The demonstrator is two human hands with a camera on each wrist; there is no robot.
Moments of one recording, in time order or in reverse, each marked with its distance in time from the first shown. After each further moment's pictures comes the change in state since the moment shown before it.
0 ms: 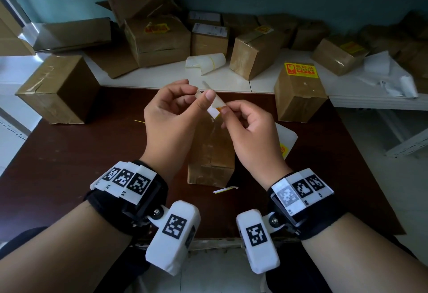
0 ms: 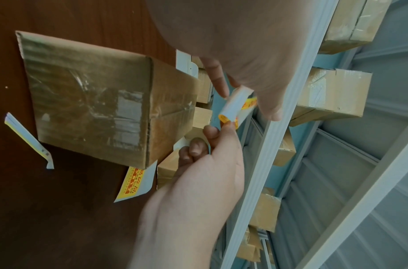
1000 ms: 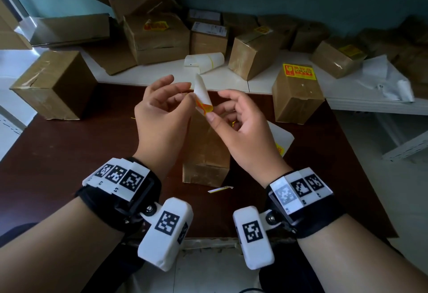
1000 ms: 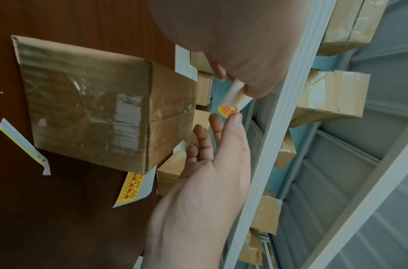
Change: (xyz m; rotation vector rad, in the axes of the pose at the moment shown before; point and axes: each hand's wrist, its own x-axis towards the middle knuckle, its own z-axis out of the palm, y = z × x) left_hand 0.005 0.001 -0.002 0.186 0.114 0.072; right_hand 0.003 -0.008 -0.007 0.073 -0.154 0.019
